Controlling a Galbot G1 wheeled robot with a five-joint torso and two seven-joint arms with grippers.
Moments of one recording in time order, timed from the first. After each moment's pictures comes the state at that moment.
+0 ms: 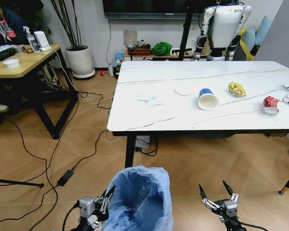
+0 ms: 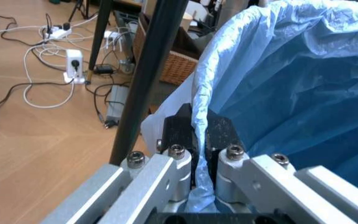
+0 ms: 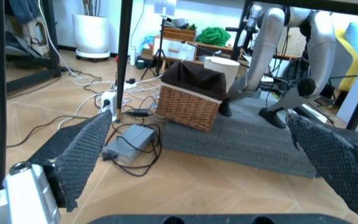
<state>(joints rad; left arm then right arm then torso) 2.01 -1.22 -0.54 -2.25 -0.49 -0.01 0.23 -1.79 1.61 0.88 1.82 0.08 0.48 -0.46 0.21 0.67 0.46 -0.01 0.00</state>
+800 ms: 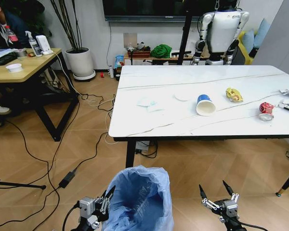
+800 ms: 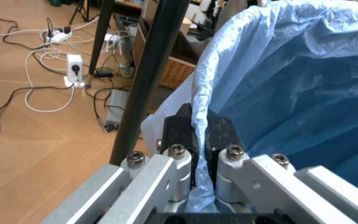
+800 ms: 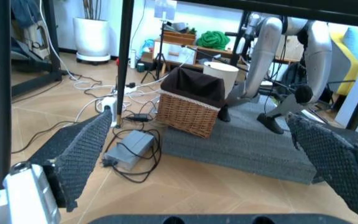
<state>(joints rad) 2.01 -1.22 -0.54 -2.25 -0.49 -0.01 0.23 -1.79 1.61 0.88 1.83 0.08 0.48 -0.46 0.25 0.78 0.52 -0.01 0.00</state>
